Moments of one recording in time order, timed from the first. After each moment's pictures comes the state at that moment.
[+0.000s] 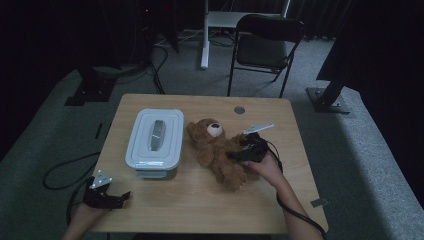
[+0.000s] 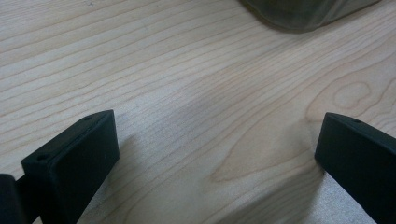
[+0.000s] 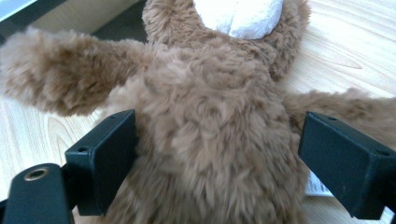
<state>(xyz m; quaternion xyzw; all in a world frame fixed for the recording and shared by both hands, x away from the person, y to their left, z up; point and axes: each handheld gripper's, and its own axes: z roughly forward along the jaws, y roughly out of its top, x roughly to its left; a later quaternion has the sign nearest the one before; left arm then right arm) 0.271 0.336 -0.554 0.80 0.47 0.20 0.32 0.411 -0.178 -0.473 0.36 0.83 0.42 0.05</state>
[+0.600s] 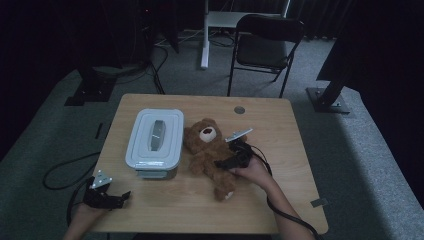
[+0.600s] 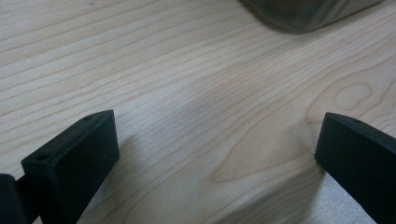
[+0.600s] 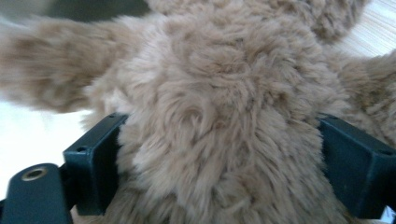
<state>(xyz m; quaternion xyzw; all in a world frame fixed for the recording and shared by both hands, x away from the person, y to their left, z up) 0.271 0.336 -0.554 0.80 0.47 0.20 0.31 0.407 -0.132 -0.496 0.34 0.87 0.35 0.05</state>
